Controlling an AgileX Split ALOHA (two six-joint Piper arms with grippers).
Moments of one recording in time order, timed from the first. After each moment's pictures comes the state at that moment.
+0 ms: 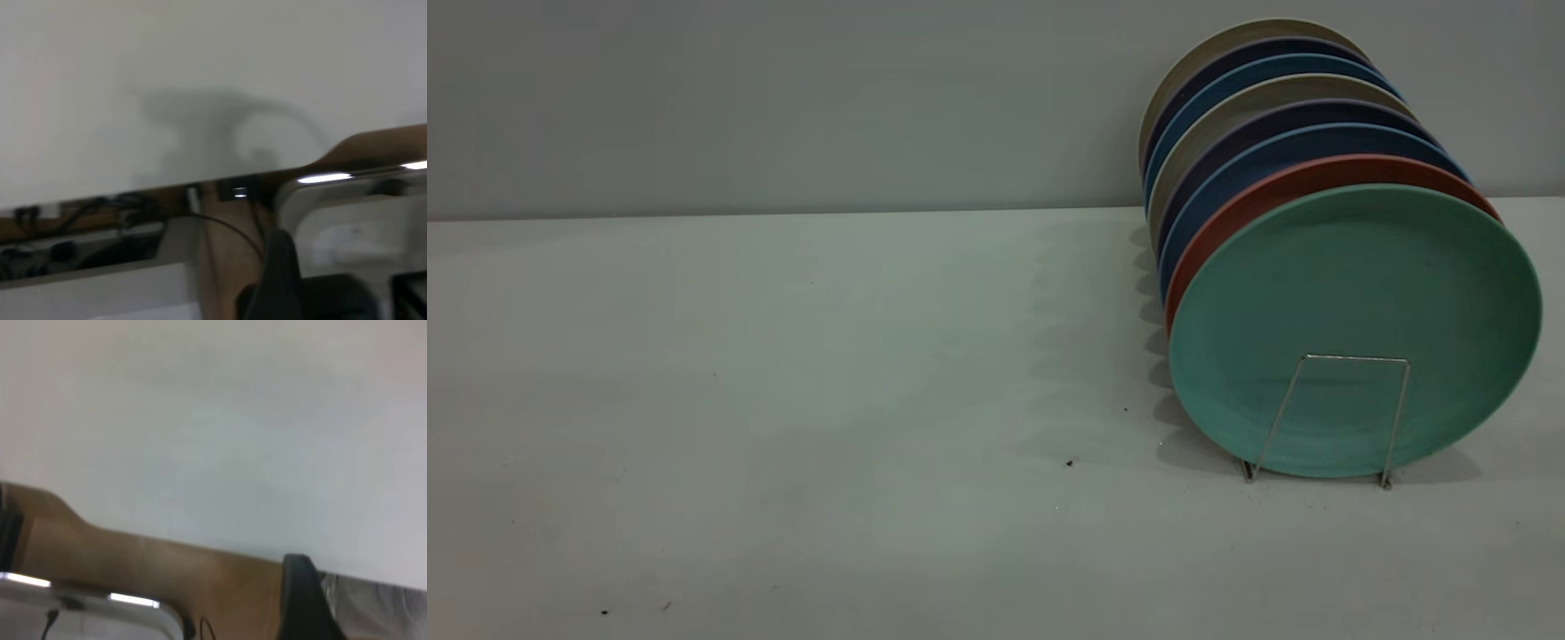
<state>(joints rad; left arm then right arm) 0.01 0.76 -0.66 0.00 1.17 0.09 0.11 0.38 -0.47 0.02 1.12 -0.11</state>
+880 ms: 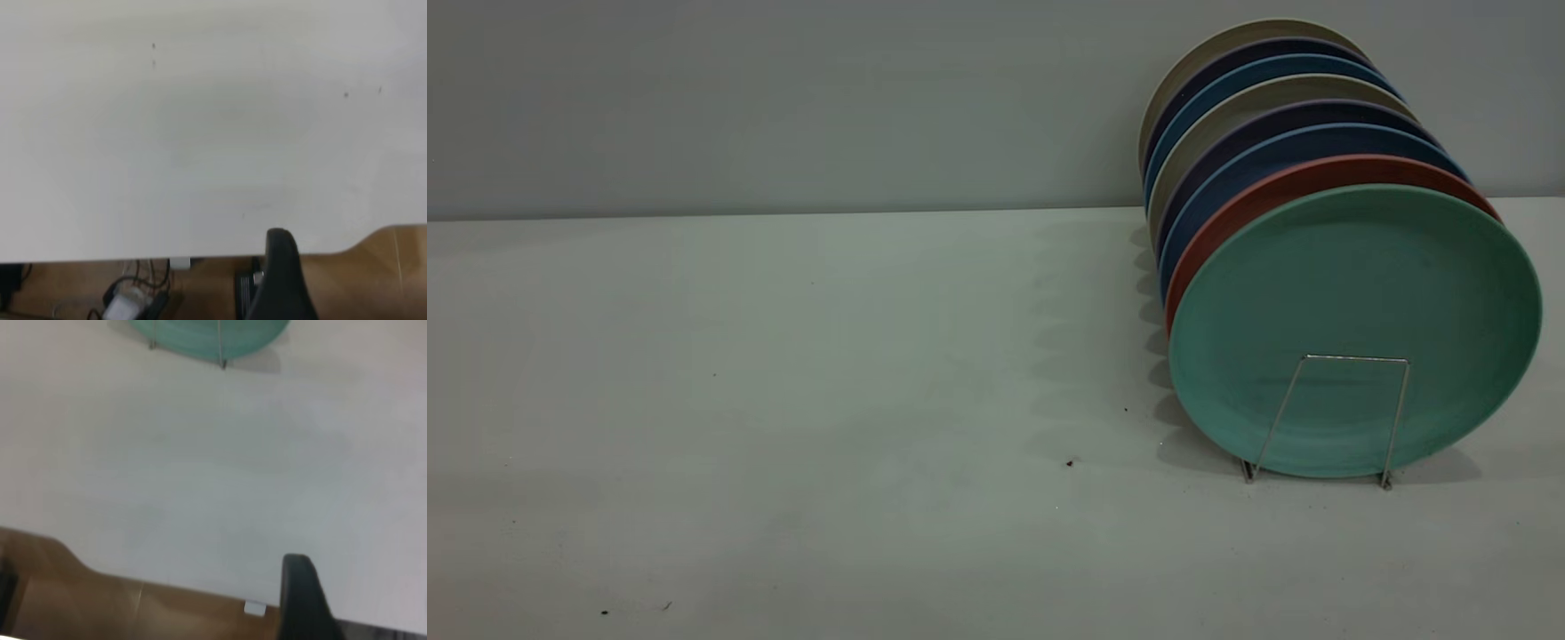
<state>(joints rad) 0.01 0.20 -0.48 0.05 1.11 0.01 0.11 0.22 -0.47 0.03 1.12 -0.10</state>
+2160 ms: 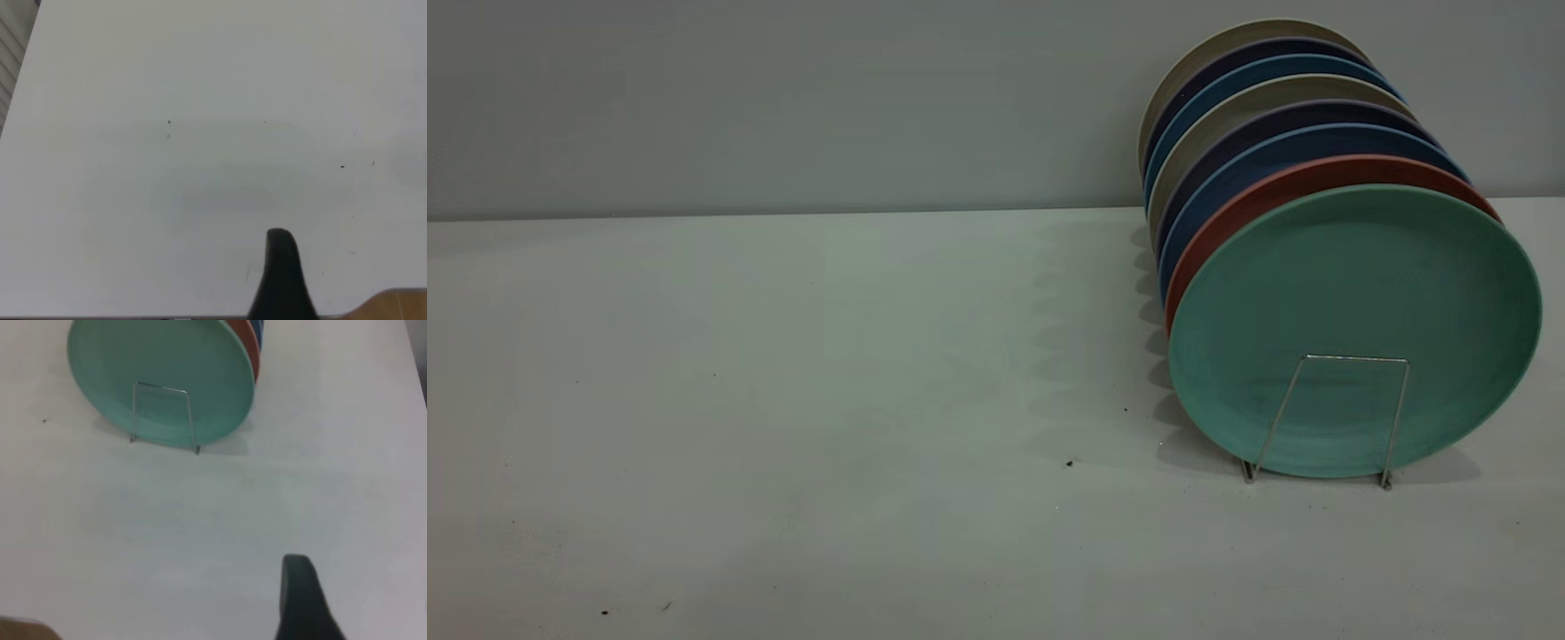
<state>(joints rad) 0.02 -0.02 -0.48 0.05 1.13 0.01 0.04 -0.02 -0.47 0.03 1.13 -0.10</state>
